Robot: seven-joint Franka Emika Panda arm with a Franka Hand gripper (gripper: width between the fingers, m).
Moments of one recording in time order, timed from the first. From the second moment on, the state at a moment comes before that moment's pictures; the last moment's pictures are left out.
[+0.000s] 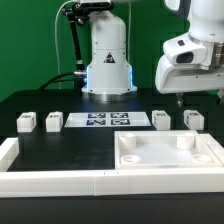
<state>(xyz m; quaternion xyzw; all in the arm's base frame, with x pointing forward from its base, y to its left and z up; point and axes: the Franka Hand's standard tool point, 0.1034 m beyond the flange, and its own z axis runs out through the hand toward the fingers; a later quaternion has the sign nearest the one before) 0.394 0.183 0.054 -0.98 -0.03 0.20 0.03</state>
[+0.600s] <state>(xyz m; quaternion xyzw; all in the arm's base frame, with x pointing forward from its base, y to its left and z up) 0.382 0.180 0.043 -0.93 -0.04 0.37 0.02</state>
